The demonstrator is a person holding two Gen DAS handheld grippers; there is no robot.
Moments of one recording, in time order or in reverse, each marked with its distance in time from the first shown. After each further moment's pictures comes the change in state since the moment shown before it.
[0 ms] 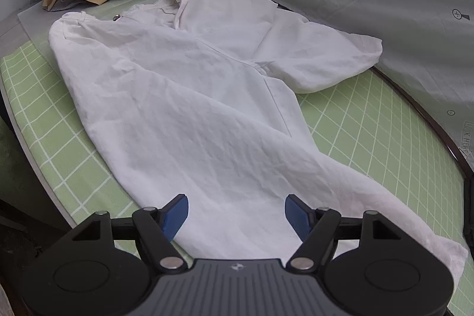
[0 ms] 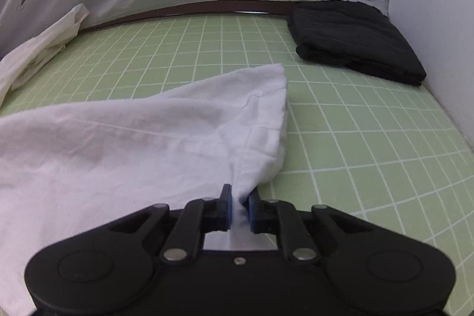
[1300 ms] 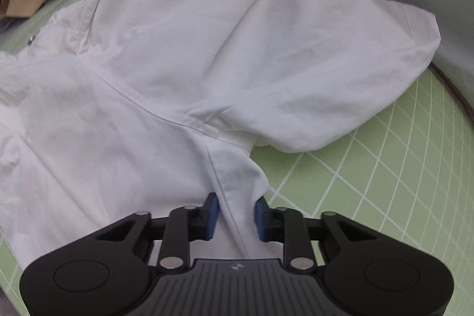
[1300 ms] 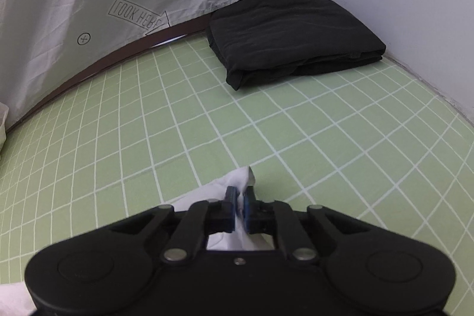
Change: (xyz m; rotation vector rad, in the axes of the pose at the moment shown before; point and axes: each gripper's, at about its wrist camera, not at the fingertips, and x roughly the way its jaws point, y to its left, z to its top) left arm 0.153 -0.070 0.125 -0.032 0.221 0.086; right arm 0.055 -0.033 0.074 0.371 -0.048 -0.132
